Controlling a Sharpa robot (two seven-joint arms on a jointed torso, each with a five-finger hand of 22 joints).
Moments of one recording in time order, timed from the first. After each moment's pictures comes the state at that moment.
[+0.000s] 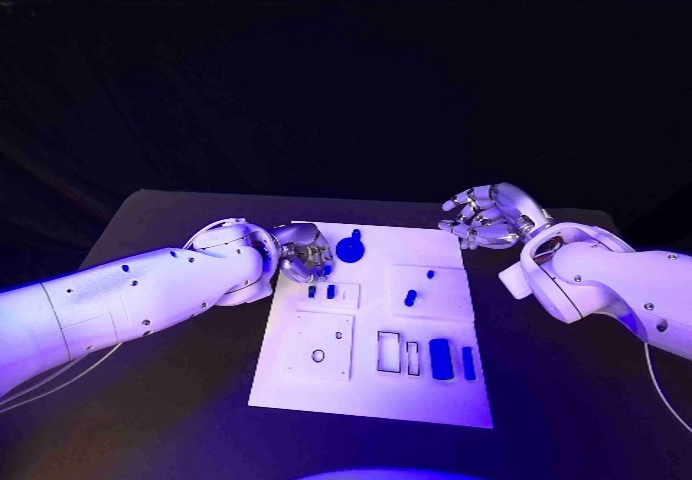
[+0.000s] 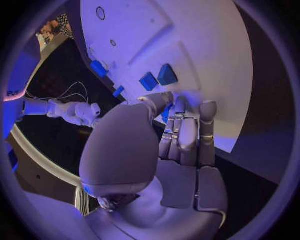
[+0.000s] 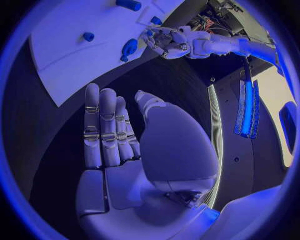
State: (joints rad) left arm 1.18 -0.73 -0.02 1.35 -1.31 -0.06 -0.11; left_hand 1.45 -0.25 0.60 0.13 0.18 0.86 0.14 0.26 0.35 1.04 0.06 0.53 0.24 1.36 -0.01 1.39 1.07 0.17 1.02 0.10 1.18 0.84; right arm 1.32 -0.88 -0.18 1.53 -0.77 -0.57 0.05; right_hand 1.39 -0.19 0.33 0.28 0.19 0.75 0.17 0.37 0.37 0.94 0.10 0.74 0.55 1.28 0.02 0.72 0.75 0.17 1.12 0.12 0.38 0.77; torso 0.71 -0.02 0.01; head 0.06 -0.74
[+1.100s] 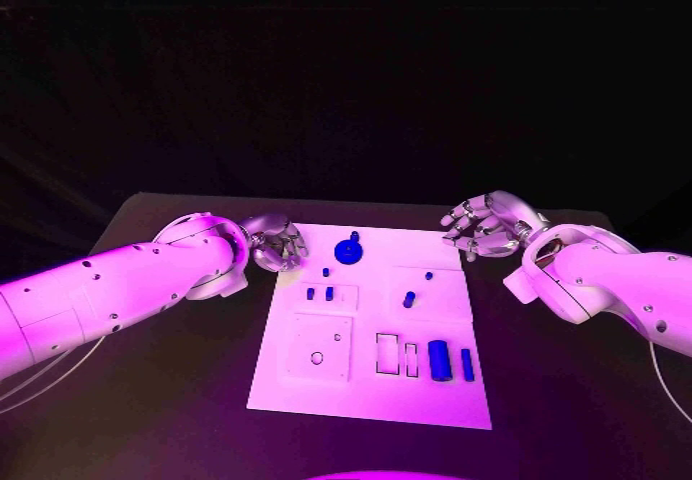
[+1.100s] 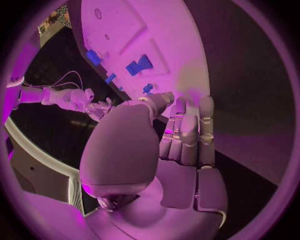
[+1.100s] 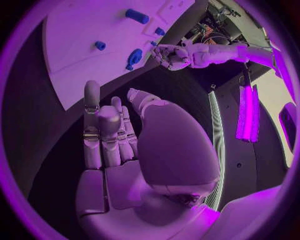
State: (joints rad) left arm 1.18 -0.81 0.02 1.33 -1.22 -0.08 -0.11; left_hand 1.45 -0.25 0.60 0.12 0.18 0.86 0.16 0.24 0.31 1.02 0.08 0.51 0.26 1.28 0.02 1.33 0.94 0.17 0.93 0.11 1.10 0.72; right arm 1.32 -0.89 -0.18 1.50 -0.84 -0.46 0.03; right_hand 1.45 -0.22 0.45 0.18 0.19 0.83 0.18 0.37 0.33 1.02 0.10 0.39 0.20 1.45 0.01 0.97 1.05 0.17 1.21 0.11 0.45 0.83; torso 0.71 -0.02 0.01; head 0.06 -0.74
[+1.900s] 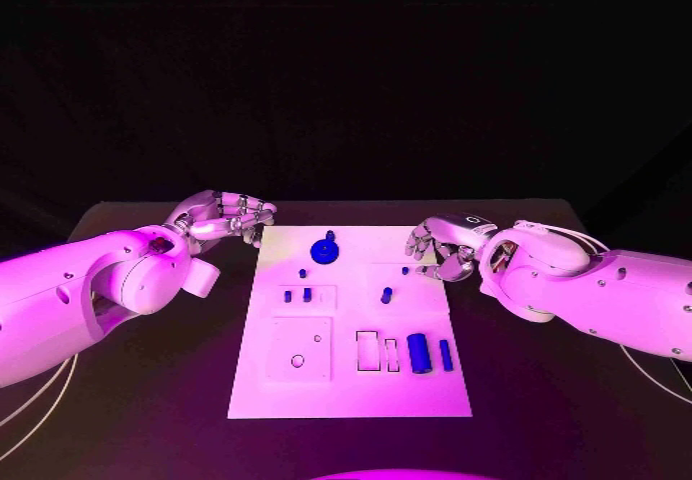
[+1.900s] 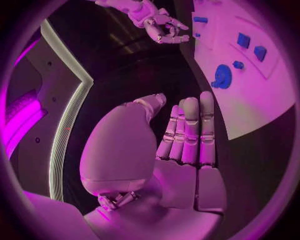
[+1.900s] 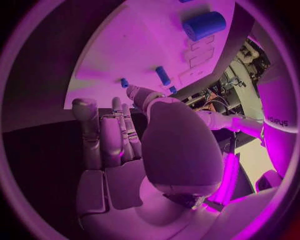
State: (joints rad) left arm 1.18 -0.94 0.04 1.45 -0.27 -0.16 0.19; left_hand 1.39 -0.23 0.50 0.22 0.18 0.85 0.19 0.27 0.31 0.92 0.12 0.54 0.27 1.08 0.05 1.09 0.60 0.17 0.90 0.14 0.93 0.60; right arm 1.30 -0.87 -0.19 1.55 -1.51 -0.32 -0.12; right_hand 1.41 -0.28 0.53 0.11 0.16 0.94 0.16 0.30 0.29 1.09 0.10 0.19 0.07 1.47 0.01 1.19 1.21 0.14 1.29 0.11 0.84 1.15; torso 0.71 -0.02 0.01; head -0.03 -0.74
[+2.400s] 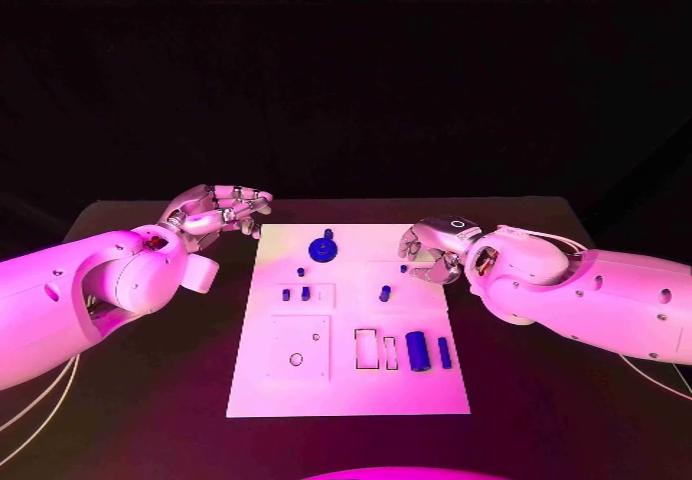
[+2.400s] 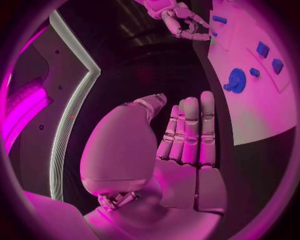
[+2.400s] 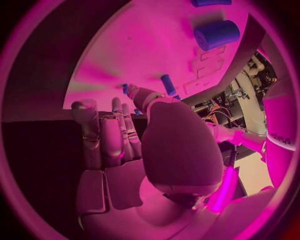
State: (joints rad) left arm 1.18 -0.95 0.04 1.48 -0.17 -0.17 0.25; left_hand 1.40 -0.22 0.50 0.21 0.18 0.85 0.19 0.28 0.31 0.92 0.12 0.54 0.27 1.07 0.05 1.09 0.59 0.17 0.90 0.15 0.92 0.59; right arm 1.28 -0.83 -0.19 1.54 -1.63 -0.32 -0.20; right_hand 1.41 -0.27 0.54 0.11 0.09 0.95 0.16 0.28 0.29 1.09 0.10 0.17 0.07 1.47 0.01 1.21 1.23 0.14 1.29 0.11 0.88 1.18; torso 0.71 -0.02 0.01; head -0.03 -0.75
